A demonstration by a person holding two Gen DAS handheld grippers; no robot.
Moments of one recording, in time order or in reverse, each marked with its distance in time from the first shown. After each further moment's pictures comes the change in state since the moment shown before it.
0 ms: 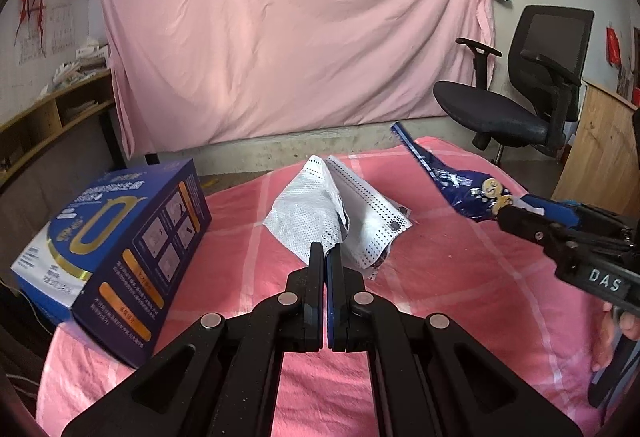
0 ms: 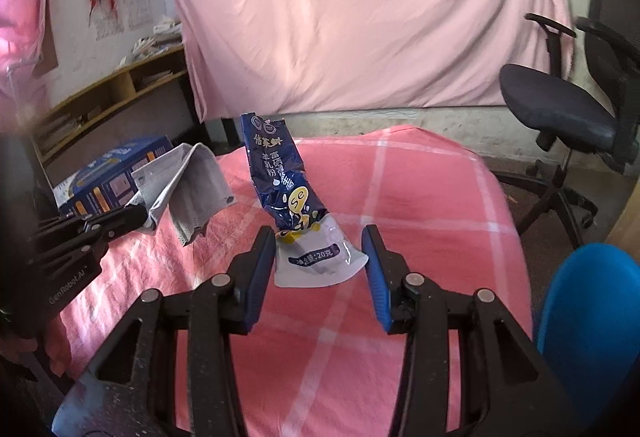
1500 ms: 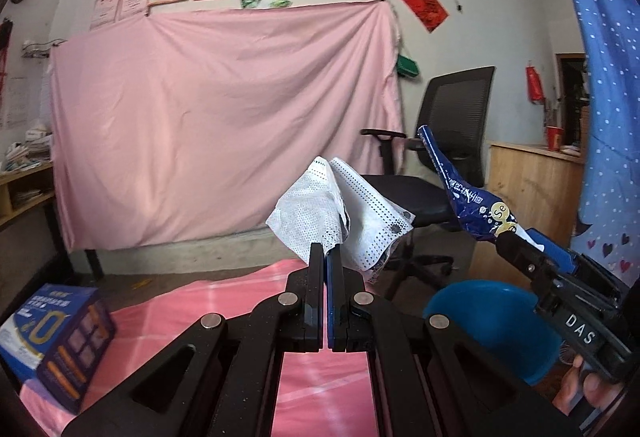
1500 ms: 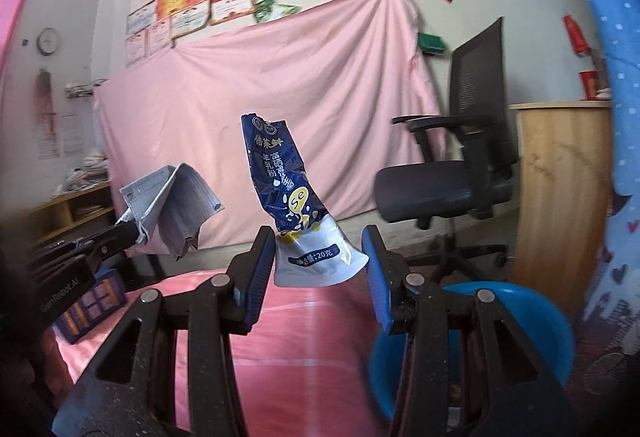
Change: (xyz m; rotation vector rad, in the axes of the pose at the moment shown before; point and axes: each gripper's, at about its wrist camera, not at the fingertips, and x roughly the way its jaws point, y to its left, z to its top) left arm -0.086 -0.144 0.061 0.093 -0.351 -0.240; right arm -0.167 -0.055 -0.020 0.161 -0.497 -0.334
